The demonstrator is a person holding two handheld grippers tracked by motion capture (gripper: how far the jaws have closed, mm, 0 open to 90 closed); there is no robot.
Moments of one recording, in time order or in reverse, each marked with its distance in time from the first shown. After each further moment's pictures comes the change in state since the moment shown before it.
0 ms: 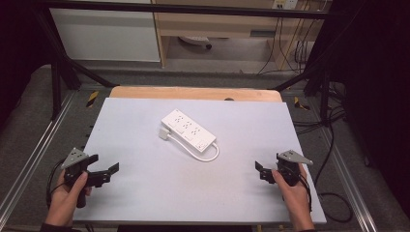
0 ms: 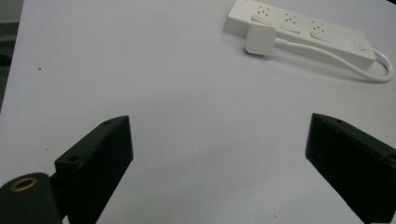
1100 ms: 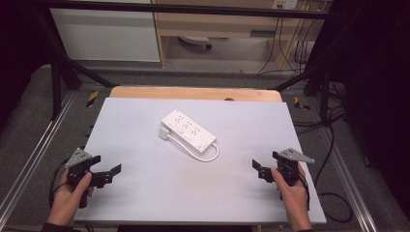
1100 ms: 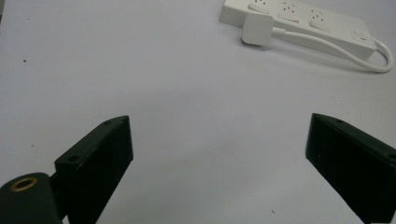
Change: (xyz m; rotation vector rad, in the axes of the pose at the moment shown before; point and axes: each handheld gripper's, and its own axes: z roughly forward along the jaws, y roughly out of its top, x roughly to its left) left arm -0.002 -0.002 0.006 0.033 -0.016 0.006; right arm 0.010 0.012 -0.007 -0.035 0.079 0.035
